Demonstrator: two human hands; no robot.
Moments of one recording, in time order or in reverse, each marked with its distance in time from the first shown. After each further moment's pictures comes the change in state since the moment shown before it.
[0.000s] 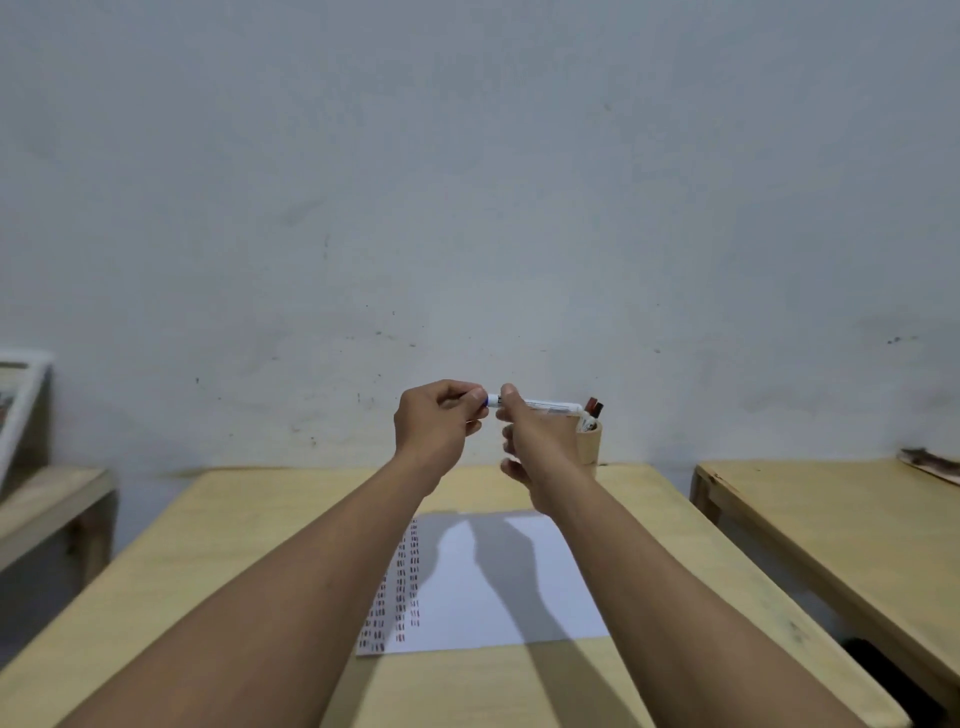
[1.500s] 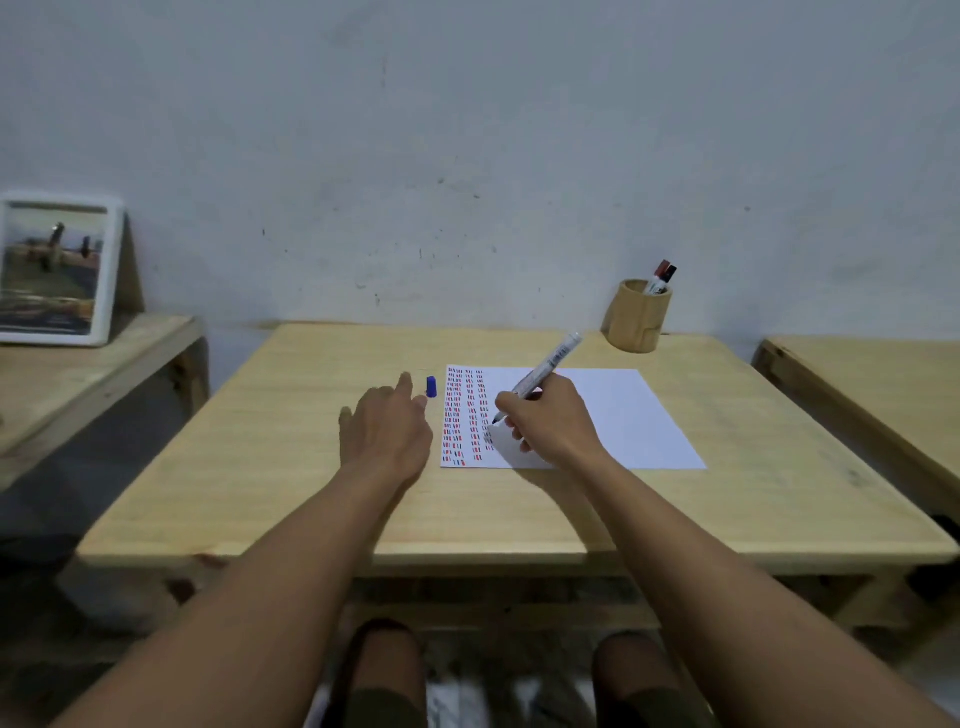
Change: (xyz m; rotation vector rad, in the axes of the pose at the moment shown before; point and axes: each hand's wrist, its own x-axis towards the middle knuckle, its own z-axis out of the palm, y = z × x) left_hand -0.090 -0.110 -0.138 1.317 -0.039 -0.117; right_hand -0.058 0.125 0.015 -0.567 -0.190 -0.140
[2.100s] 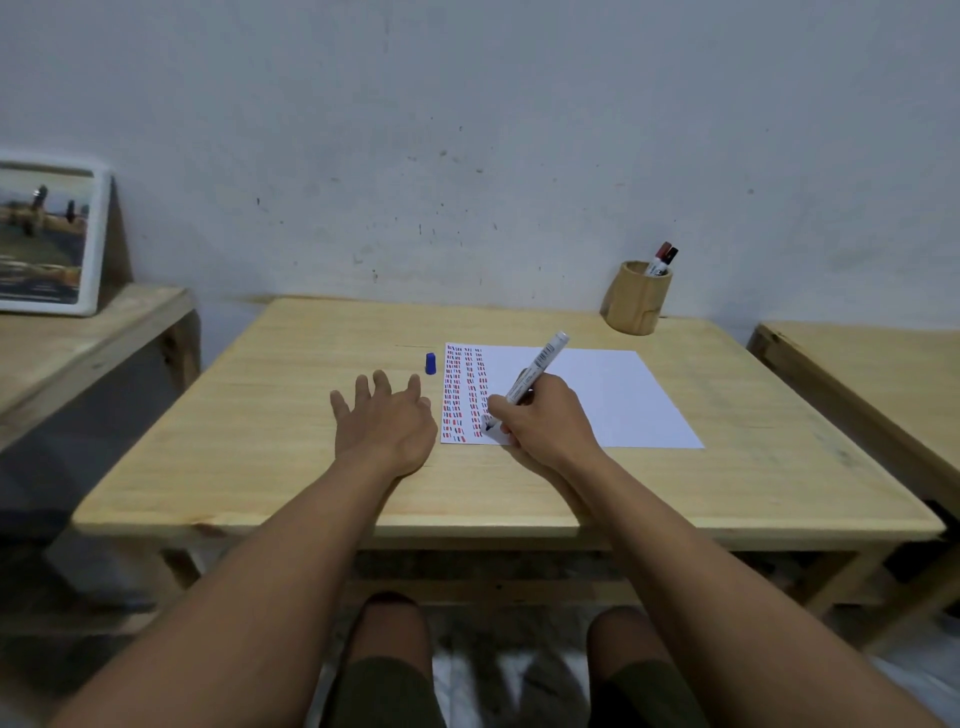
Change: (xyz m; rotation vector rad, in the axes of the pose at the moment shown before) left_hand -0.013 -0.007 0.007 0.182 -0.215 0.015; right_hand -0.023 0.007 0.008 -0.071 -0.063 -0.074
